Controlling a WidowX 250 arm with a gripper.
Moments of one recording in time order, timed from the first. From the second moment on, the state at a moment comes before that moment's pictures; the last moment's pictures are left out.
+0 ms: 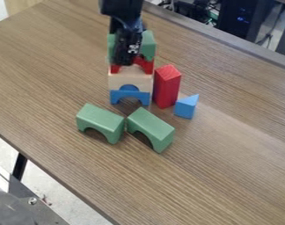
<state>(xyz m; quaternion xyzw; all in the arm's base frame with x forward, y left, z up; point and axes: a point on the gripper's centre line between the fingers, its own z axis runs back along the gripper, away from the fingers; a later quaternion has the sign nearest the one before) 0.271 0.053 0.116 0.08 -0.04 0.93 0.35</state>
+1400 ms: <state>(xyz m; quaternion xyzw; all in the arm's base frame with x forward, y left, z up) 0.259 -0.080 0.068 -0.02 -0.12 0.71 0.69</state>
